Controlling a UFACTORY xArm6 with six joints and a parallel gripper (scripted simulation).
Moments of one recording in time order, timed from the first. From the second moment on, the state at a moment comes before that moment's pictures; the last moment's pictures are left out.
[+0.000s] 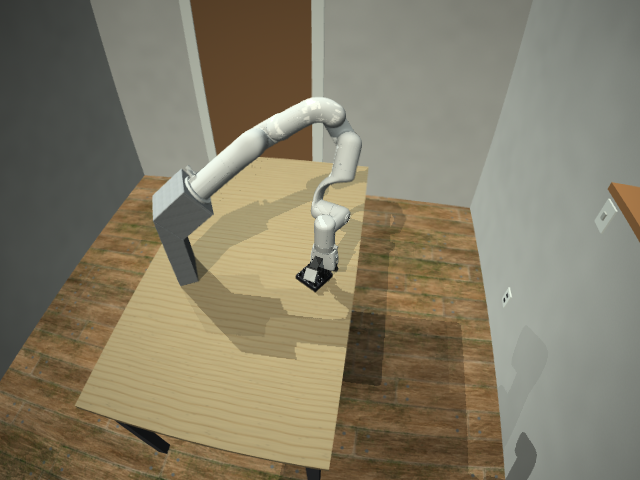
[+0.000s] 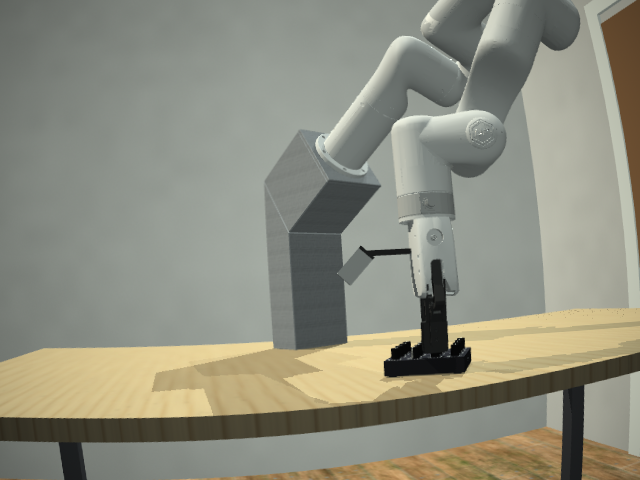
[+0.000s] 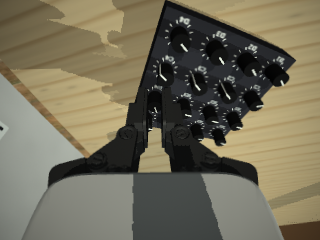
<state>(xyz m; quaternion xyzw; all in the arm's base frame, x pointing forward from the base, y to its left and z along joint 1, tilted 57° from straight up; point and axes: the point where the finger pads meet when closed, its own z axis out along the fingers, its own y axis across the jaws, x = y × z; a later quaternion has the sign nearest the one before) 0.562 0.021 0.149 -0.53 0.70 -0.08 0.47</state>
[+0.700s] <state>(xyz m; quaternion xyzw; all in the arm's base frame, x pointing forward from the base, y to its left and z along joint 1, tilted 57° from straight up) 0.562 0.021 0.149 -0.57 0.67 -0.11 0.46</state>
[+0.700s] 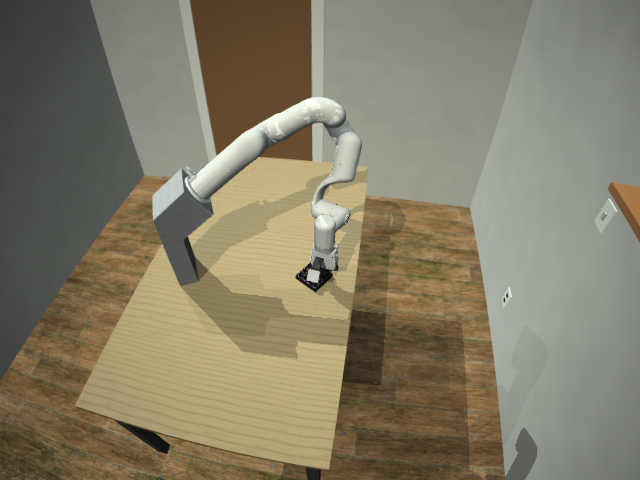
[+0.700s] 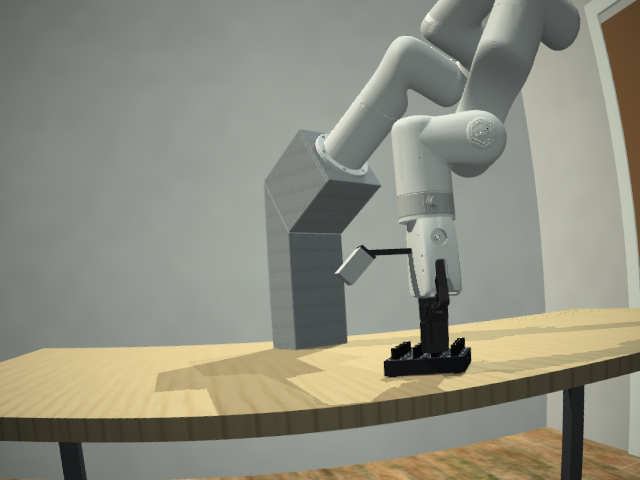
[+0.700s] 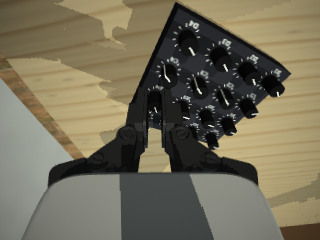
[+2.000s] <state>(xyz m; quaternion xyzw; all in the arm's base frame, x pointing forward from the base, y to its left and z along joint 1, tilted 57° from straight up) 0.562 0.021 0.149 -0.78 0.40 -0.28 0.39</state>
